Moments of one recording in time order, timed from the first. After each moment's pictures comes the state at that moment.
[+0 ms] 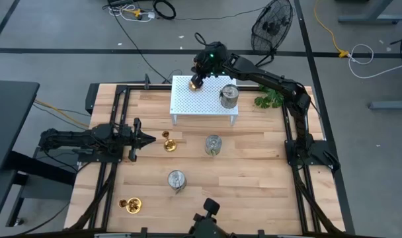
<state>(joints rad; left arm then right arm) -0.04 0.01 0.01 0.05 -0.09 -0.08 -0.54 2.04 1.97 -0.47 -0.06 -0.04</state>
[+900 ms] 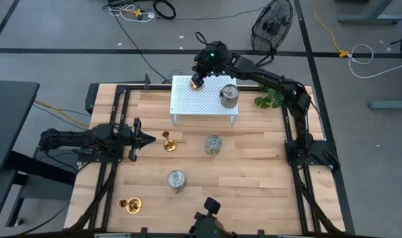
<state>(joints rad) -0.04 0.01 0.01 0.05 -0.08 -0.08 -0.54 2.04 1.97 -0.47 -0.06 -0.04</state>
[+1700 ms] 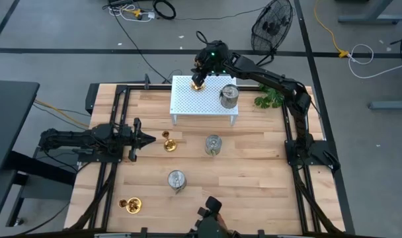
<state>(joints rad) -0.04 0.01 0.01 0.05 -0.08 -0.07 -0.55 2.04 1.97 -0.47 -0.06 -0.04</state>
